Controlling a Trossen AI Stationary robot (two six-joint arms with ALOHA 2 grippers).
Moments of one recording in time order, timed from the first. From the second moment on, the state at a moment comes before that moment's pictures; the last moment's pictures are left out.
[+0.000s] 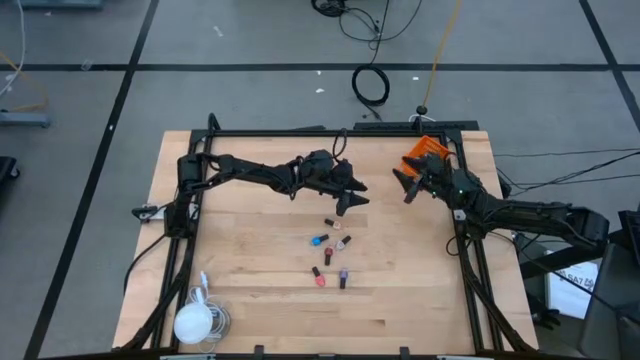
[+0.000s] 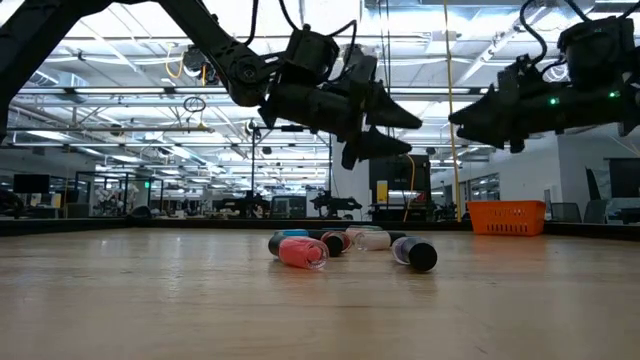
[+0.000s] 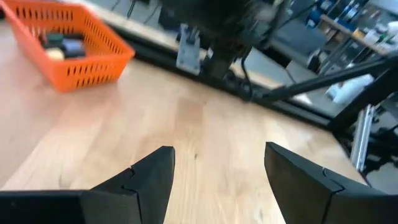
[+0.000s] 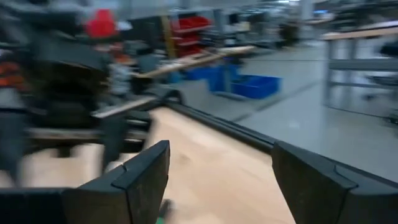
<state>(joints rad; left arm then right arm) 0.24 2.05 1.27 0.49 0.41 -0.29 -0.49 0.71 0.02 0.72 0.06 0.18</state>
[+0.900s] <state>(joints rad) 0.27 1.75 1.27 0.26 0.39 -0.10 -0.06 1.38 0.34 0.67 -0.18 0.03</state>
